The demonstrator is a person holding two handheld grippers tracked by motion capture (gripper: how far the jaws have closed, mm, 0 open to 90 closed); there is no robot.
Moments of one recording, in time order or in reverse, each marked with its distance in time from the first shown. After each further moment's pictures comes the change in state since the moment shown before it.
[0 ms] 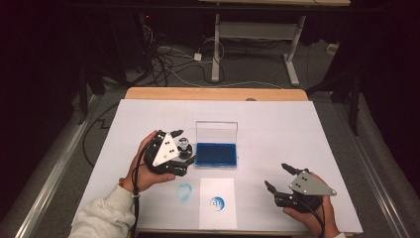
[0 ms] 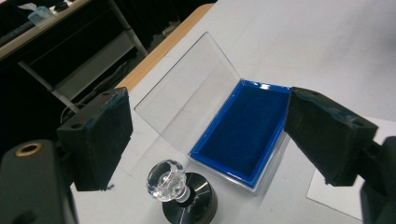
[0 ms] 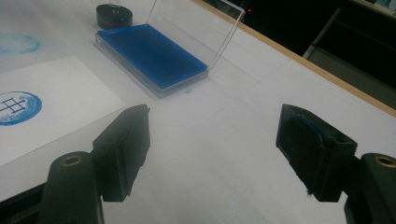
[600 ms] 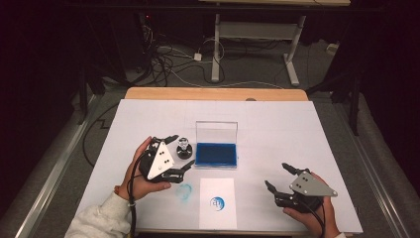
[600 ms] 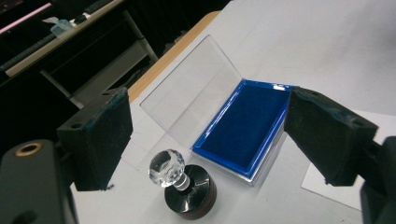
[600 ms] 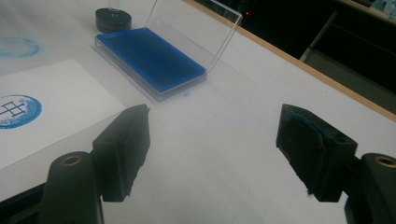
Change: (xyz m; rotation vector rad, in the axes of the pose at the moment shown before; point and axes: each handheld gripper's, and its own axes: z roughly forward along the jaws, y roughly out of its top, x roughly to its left) left arm -0.015 -0.012 -0.017 -0.037 0.058 0.020; right arm 0.001 0.001 -0.002 -0.011 -0.009 0.002
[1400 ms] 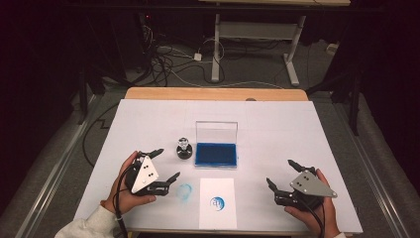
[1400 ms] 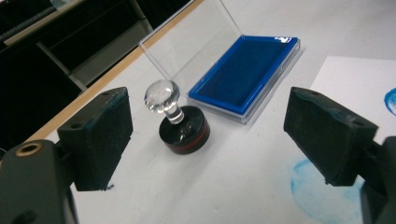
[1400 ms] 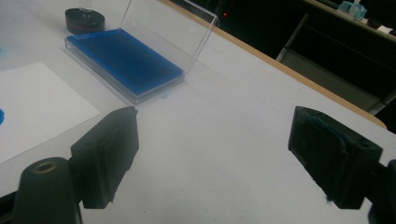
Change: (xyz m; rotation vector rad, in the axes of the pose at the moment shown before) left arm -0.006 -0.050 -0.022 0.052 0.007 -0.056; right arm -0.001 0.000 0.002 -0.005 -0.094 0.005
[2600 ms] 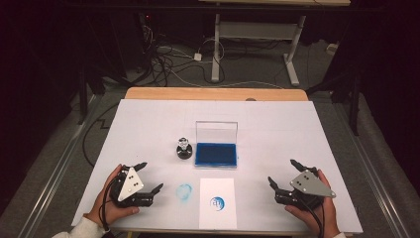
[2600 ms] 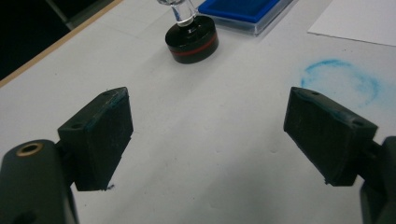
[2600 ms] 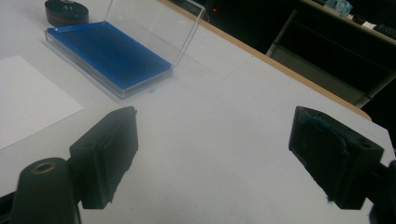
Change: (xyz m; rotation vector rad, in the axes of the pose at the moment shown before) left arm 0.001 -0.051 -0.020 0.126 0.018 -0.068; right arm -0.001 -0.004 0.002 0.016 -0.046 0.006
